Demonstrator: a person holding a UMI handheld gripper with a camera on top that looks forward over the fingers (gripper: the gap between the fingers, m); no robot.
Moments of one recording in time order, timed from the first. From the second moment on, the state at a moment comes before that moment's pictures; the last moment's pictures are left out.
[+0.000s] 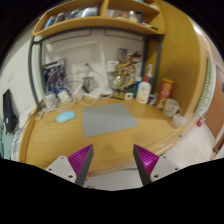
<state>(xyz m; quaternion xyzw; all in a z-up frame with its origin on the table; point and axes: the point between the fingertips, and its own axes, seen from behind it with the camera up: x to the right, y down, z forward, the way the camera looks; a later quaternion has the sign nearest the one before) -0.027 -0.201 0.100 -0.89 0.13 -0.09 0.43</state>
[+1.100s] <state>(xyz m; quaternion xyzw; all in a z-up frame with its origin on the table) -0.231 0.107 -0.018 -0.93 0.05 -0.02 0.36</state>
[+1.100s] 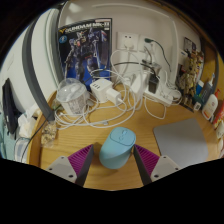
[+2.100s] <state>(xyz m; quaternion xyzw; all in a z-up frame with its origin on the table) -0.245 0.102 0.008 -0.92 -0.03 0.04 0.38</state>
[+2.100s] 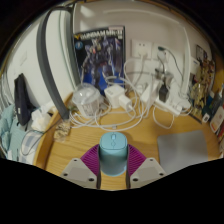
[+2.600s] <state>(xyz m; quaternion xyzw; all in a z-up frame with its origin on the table) -0.003 0.117 0.231 -0.85 -0.02 -0.02 0.53</state>
